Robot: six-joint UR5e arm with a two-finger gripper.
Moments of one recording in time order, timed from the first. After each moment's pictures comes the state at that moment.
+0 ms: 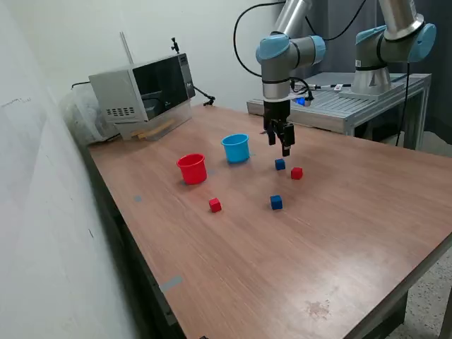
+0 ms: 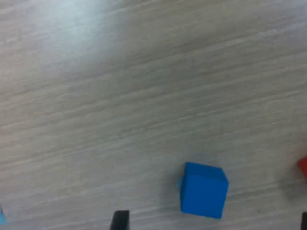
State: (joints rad) arm -0.05 -1.03 1.84 -2.43 -1.64 3.37
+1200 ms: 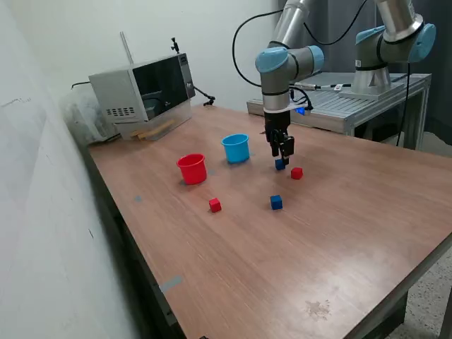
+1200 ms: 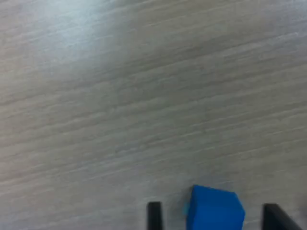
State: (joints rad) arm -0.05 -0.98 1.84 -2.44 -1.64 3.36
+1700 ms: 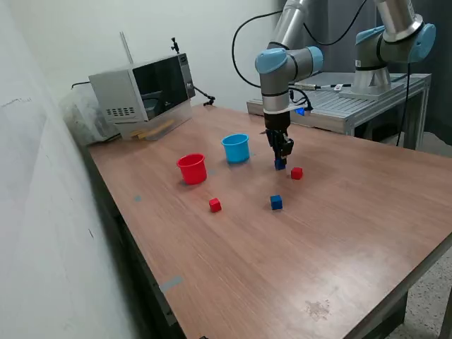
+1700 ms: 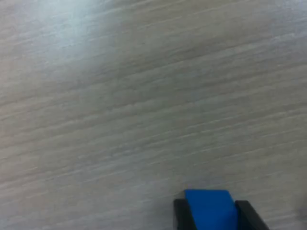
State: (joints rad) arm -0.05 -0.97 1.84 -2.44 -1.62 3.36
